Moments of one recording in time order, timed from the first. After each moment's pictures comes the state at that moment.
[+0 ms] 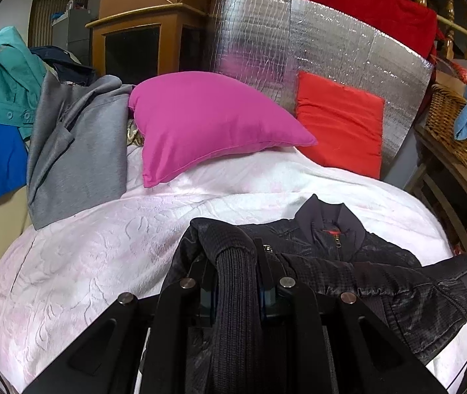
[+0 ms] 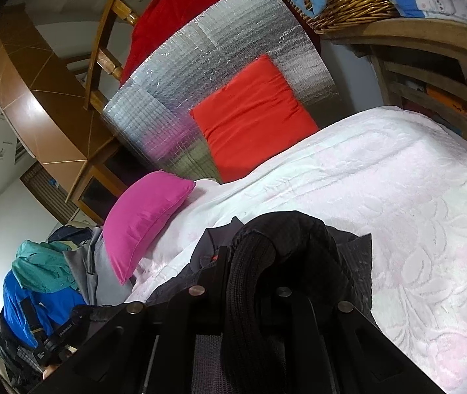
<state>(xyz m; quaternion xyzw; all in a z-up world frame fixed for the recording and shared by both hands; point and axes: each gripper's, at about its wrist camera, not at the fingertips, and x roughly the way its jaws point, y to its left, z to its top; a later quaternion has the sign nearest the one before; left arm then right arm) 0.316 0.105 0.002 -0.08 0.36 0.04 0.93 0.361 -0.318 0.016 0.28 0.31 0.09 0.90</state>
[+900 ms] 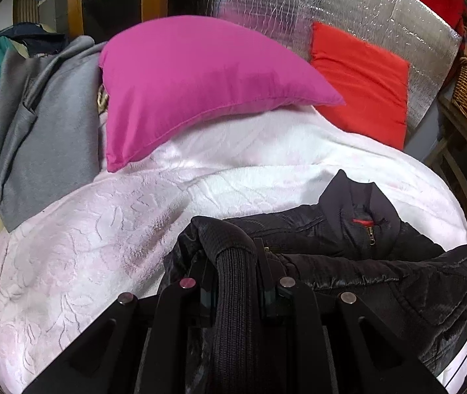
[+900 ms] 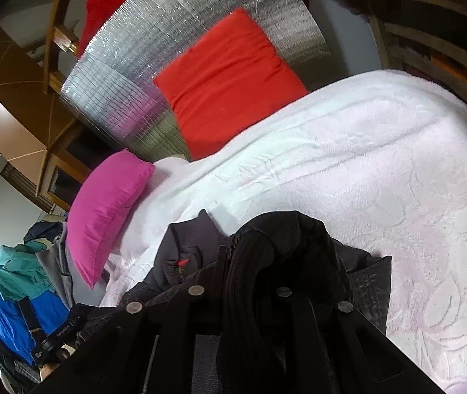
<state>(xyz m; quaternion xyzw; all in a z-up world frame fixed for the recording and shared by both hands) 0.414 0.109 -0.052 -0.08 0.45 0.04 0.89 0.479 -0.324 -0.043 0.28 0.40 0.08 0.87</state>
